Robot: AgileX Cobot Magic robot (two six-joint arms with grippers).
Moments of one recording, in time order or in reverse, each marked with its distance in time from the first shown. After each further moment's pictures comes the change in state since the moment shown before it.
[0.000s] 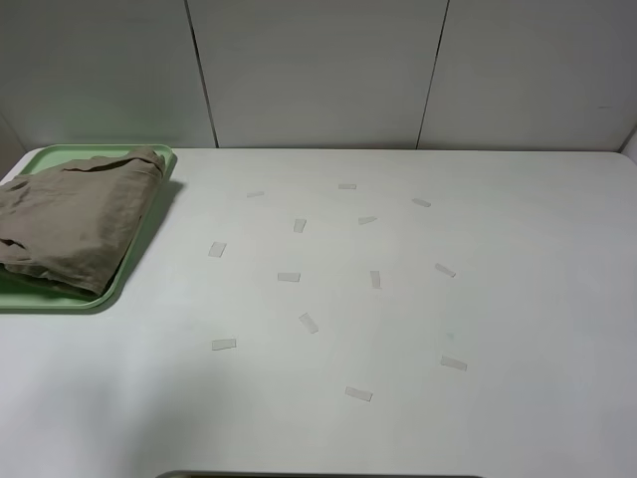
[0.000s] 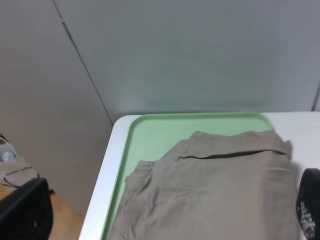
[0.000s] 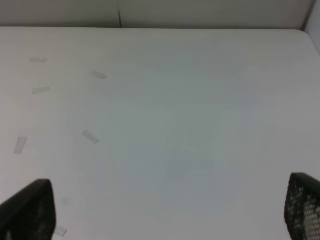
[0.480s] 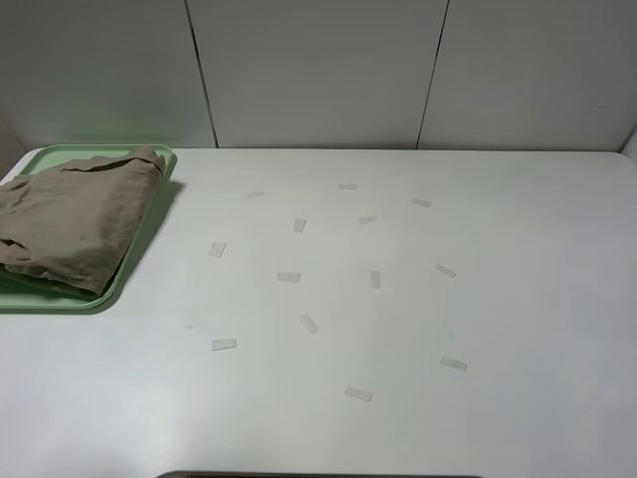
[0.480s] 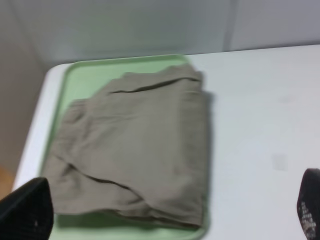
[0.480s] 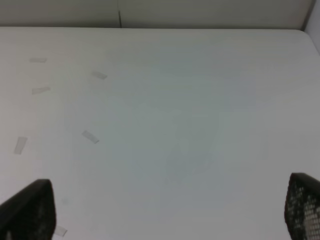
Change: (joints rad) left arm 0.000 -0.328 0.045 -0.289 0.392 0.229; right arm 0.000 0.000 0.000 0.000 0.000 0.000
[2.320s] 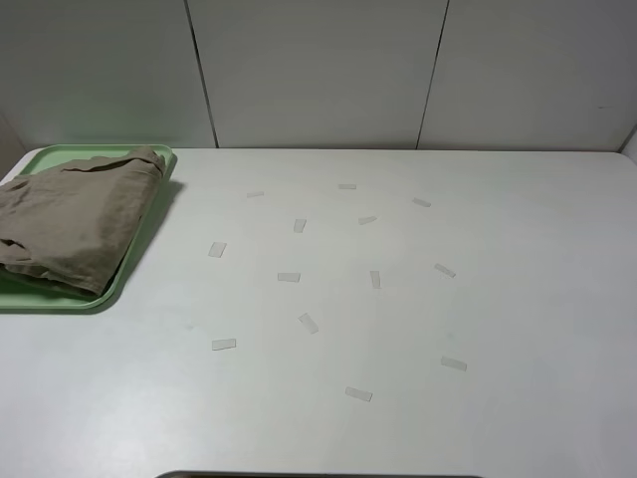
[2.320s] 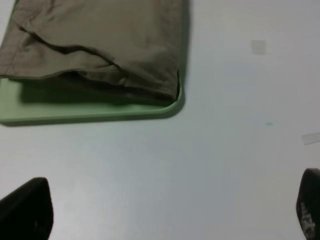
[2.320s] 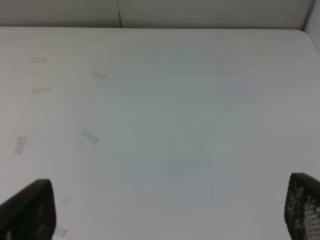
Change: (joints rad) left arm -0.113 -0.493 0.244 0.125 0.352 -0.192; right arm 0.000 0.000 0.000 0.000 0.000 0.000
